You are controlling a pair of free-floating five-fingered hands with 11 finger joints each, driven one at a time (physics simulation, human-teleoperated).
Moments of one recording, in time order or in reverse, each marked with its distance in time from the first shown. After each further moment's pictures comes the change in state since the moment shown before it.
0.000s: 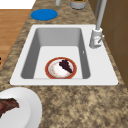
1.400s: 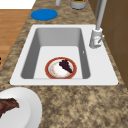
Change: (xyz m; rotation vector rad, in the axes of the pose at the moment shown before) left hand 0.157 -0.017 -0.046 0.006 -0.008 0.023; right hand 0.000 0.000 0.000 0.000 0.000 0.000
